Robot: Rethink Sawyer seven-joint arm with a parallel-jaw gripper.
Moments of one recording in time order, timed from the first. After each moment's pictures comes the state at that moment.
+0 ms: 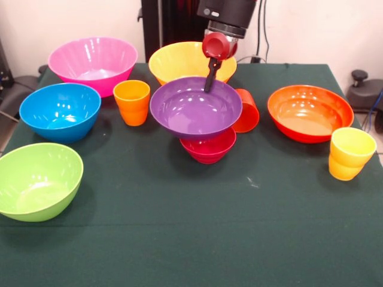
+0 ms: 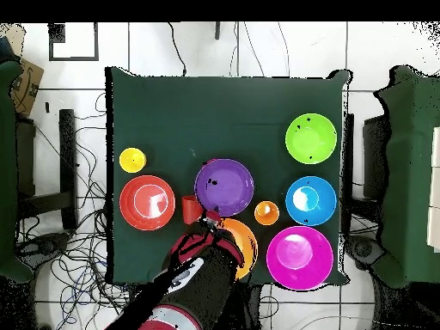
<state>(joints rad) 0.21 -0.46 -0.41 1.87 -0.53 -0.19 1.19</state>
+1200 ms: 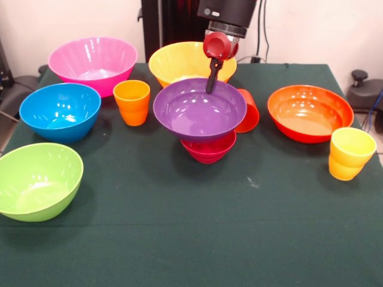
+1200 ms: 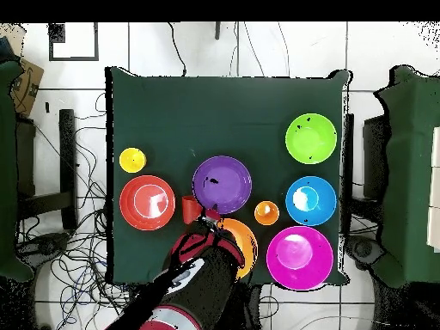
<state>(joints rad) 0.21 -0.46 -0.41 1.87 -0.53 -0.22 1.19</state>
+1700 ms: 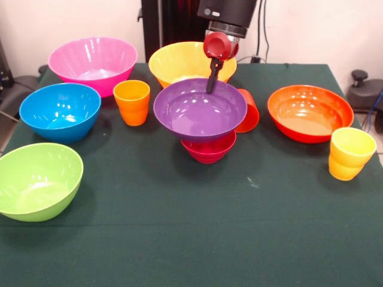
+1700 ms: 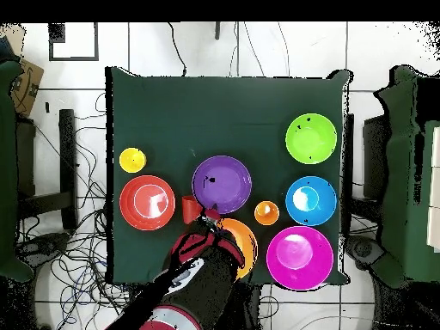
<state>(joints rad) 0.21 -0.46 -0.41 1.87 -0.53 -0.23 1.19</state>
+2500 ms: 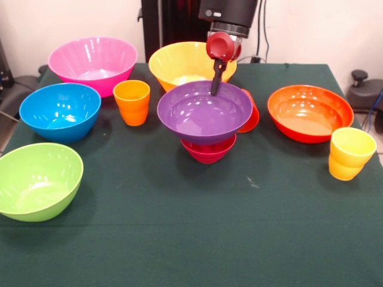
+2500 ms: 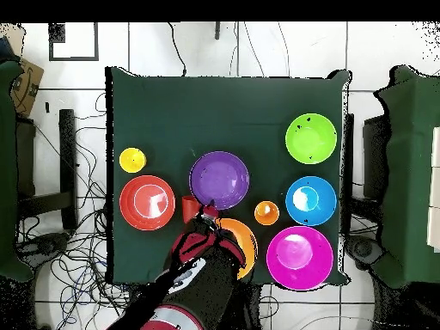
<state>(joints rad) 0.21 -0.46 -0.41 1.87 -0.53 -0.30 1.19</state>
